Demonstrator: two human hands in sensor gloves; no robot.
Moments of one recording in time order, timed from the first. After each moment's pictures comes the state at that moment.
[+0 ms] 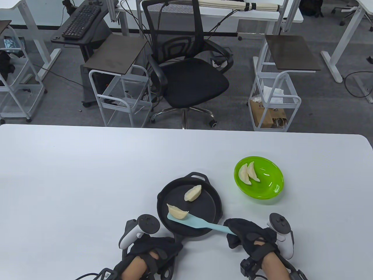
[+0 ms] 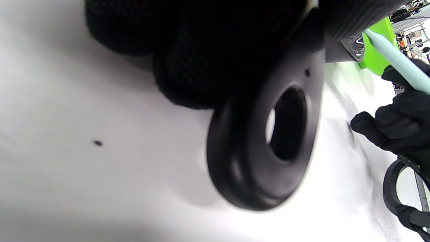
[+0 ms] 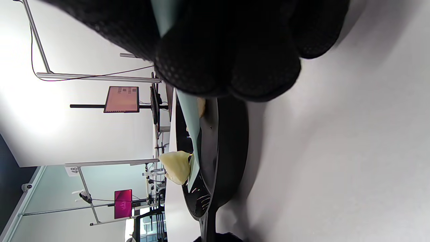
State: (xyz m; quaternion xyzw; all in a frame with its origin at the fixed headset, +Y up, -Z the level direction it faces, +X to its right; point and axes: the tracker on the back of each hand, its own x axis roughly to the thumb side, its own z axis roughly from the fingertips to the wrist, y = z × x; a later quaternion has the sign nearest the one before) left_hand -0.143 -0.809 -0.277 -0.43 -0.05 0.32 0.84; right_hand 0.227 -0.806 -0.296 -0.03 0.23 0.72 0.66
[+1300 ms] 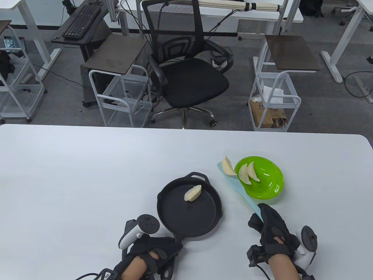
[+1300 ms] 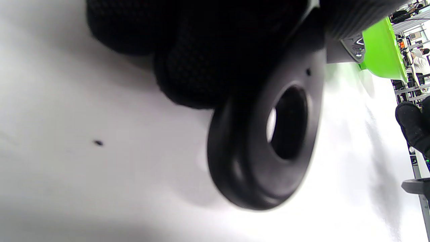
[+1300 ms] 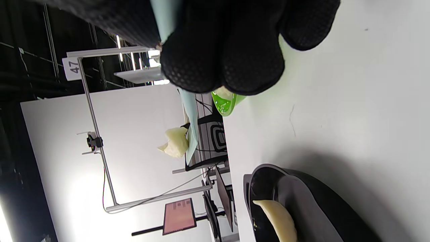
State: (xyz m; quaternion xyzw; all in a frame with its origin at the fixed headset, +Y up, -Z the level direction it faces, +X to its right) left_hand -0.144 -0.809 -0.277 -0.43 -0.05 0.32 0.84; right_hand 0.279 -0.792 -0.276 -0.17 -0.01 0.62 0.77
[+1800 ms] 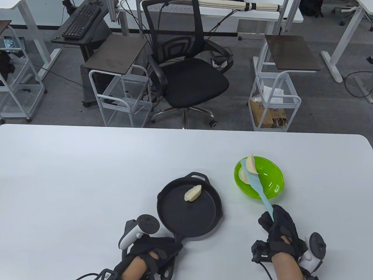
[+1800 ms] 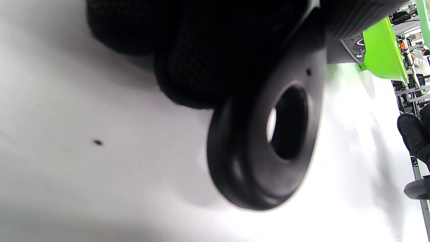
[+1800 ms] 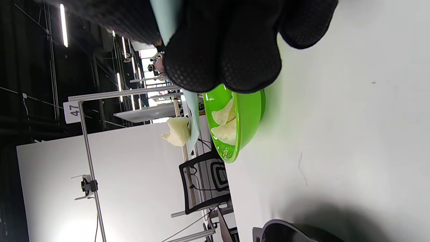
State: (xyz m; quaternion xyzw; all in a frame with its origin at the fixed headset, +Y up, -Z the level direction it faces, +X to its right) left_hand -0.144 -0.809 -0.277 -0.42 -0.05 0.32 0.84; right_hand 0.297 -0.794 -0.268 -0.24 -0.07 0.60 0.76
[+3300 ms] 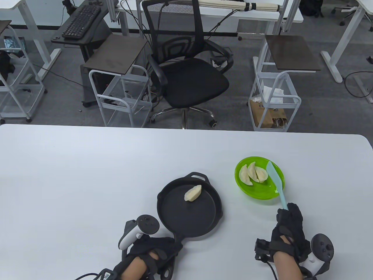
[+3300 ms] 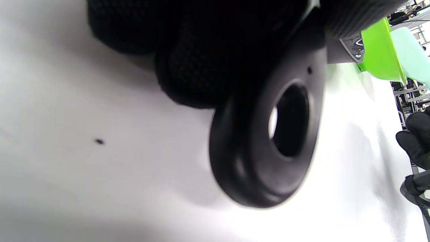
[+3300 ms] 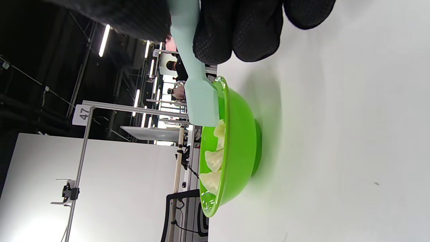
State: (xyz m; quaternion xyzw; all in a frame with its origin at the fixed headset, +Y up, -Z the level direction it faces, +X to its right) left_hand -0.144 -0.810 -0.276 -0.42 -0.05 0.32 0.85; right_hand 0.309 -0.778 -0.260 -0.27 -0.14 0.68 0.66
